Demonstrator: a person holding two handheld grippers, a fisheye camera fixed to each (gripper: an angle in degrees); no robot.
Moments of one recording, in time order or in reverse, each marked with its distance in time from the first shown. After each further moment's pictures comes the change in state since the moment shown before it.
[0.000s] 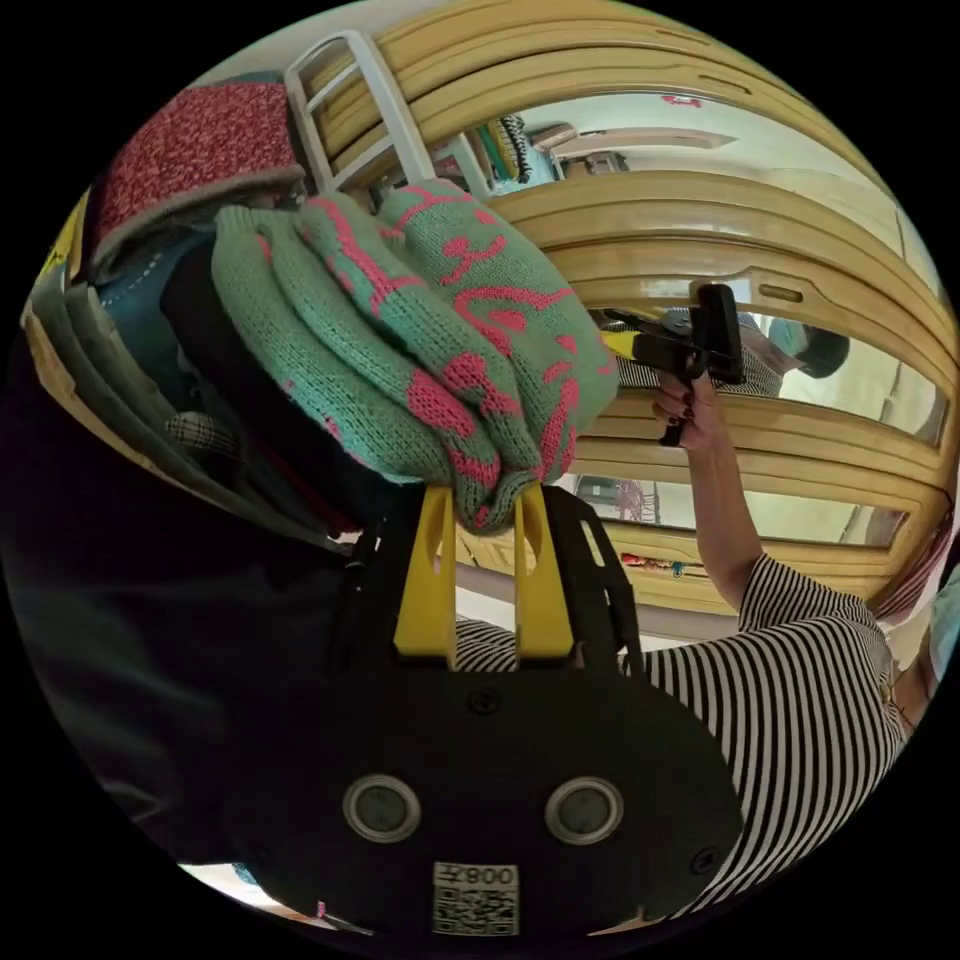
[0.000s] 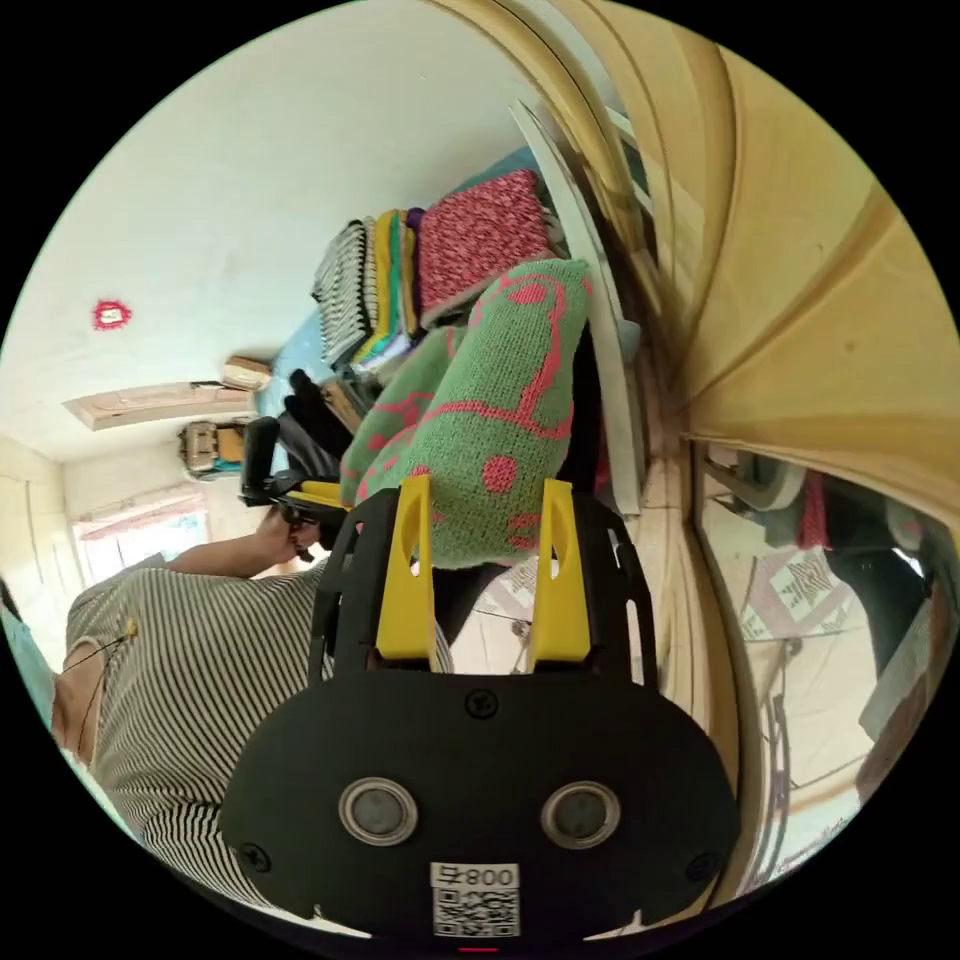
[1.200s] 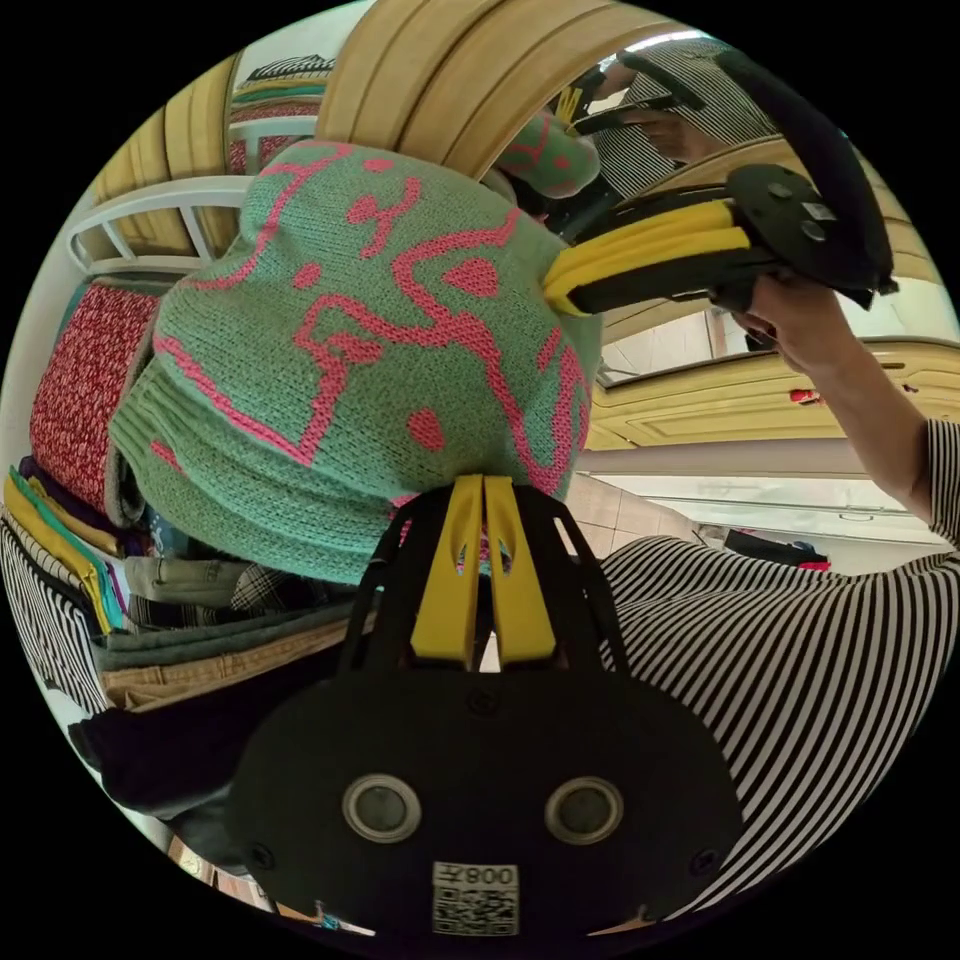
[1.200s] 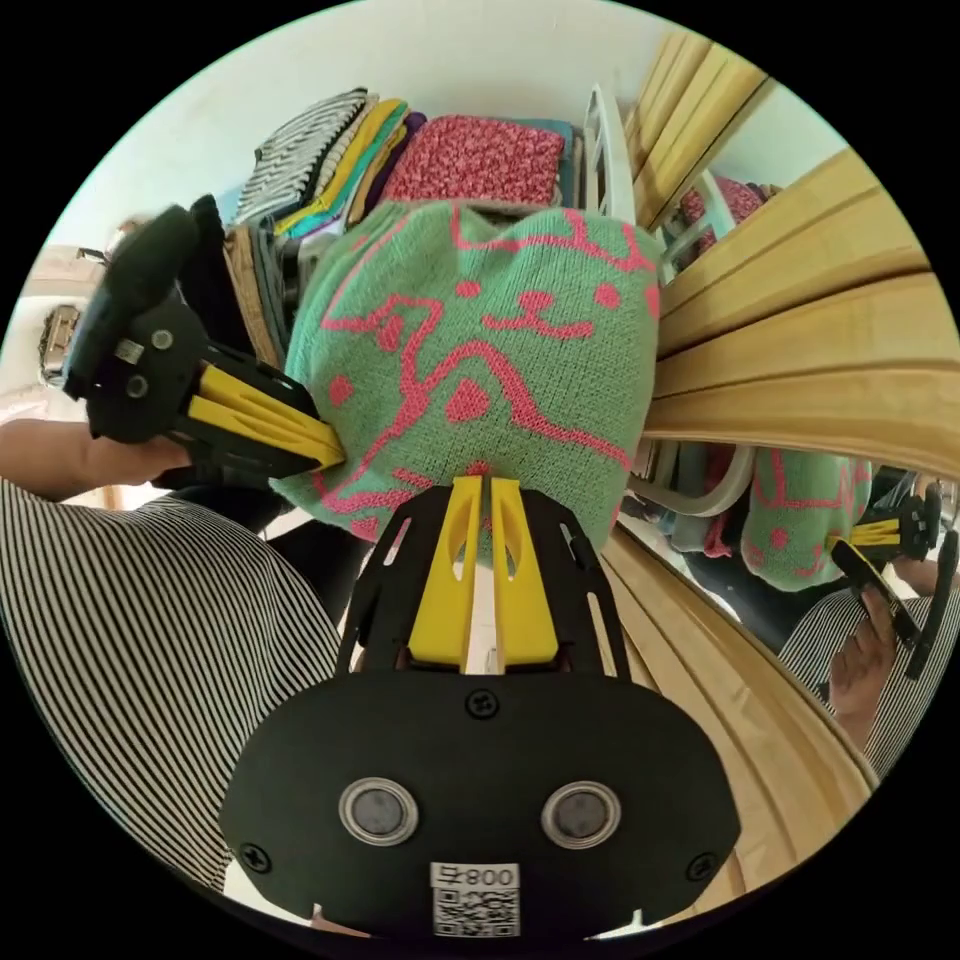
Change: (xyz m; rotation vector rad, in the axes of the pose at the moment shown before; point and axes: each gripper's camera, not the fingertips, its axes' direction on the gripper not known) left arm -0.059 -0.106 0.191 -0.367 -0.571 0.464; right arm -0.210 0.016 0.065 -0.014 0.493 -0.184
